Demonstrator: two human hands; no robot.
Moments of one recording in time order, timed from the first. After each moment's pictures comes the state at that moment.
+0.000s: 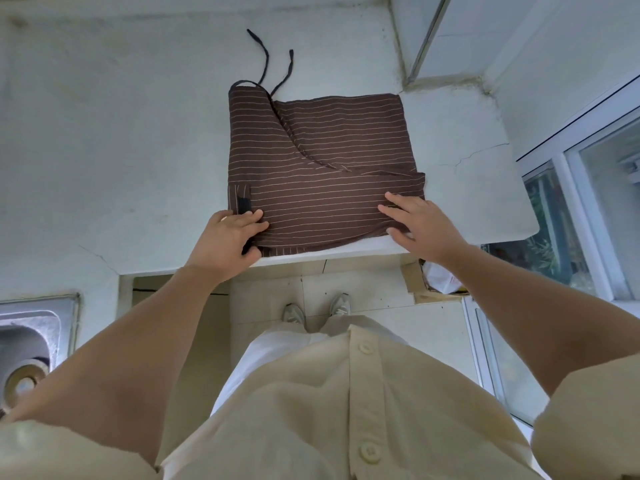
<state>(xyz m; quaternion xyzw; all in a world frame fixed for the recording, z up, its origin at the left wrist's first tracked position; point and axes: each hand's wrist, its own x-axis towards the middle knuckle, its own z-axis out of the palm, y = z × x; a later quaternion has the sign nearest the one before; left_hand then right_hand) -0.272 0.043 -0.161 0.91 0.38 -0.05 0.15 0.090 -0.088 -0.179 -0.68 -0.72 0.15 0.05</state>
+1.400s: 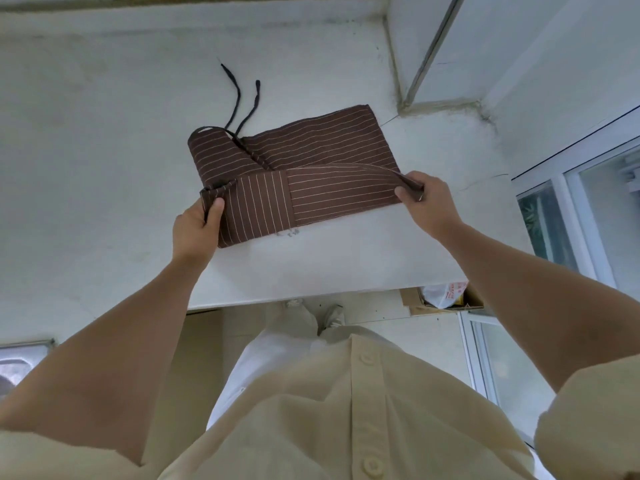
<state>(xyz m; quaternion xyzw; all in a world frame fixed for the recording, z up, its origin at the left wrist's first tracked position) -0.233 0.113 -0.159 0.67 0.63 0.17 0.35 0.132 0.001 -0.159 -0.79 -0.47 0.26 0.28</state>
